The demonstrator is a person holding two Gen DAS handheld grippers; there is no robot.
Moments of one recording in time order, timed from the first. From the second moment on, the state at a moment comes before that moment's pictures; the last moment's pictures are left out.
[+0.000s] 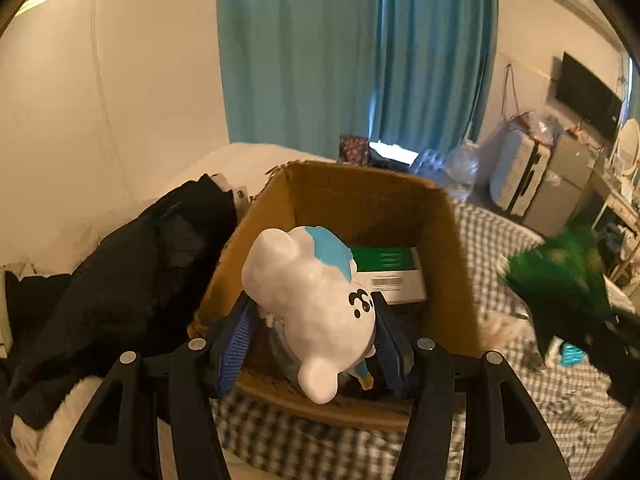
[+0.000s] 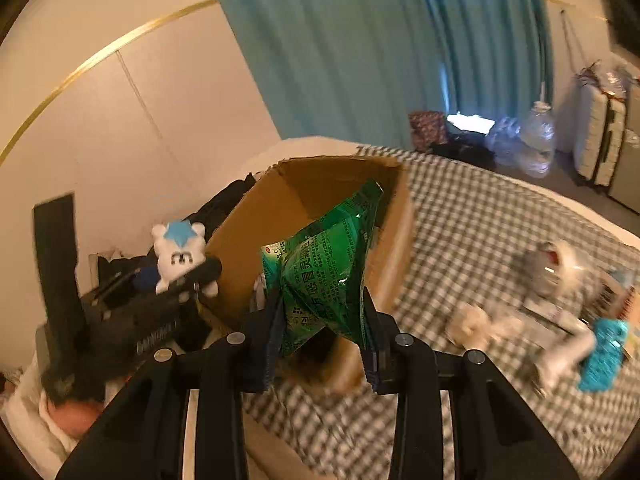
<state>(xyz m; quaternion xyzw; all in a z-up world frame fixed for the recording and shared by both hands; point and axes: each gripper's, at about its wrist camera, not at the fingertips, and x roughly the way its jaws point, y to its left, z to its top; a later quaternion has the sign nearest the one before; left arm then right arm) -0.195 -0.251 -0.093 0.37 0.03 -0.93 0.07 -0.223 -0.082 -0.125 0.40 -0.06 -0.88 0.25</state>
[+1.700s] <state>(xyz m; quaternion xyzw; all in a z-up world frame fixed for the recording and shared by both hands) -0.079 0.049 -0.132 0.39 -0.06 -0.91 -0.08 -0.051 0.235 -0.147 0.32 -0.16 -0.93 0.01</state>
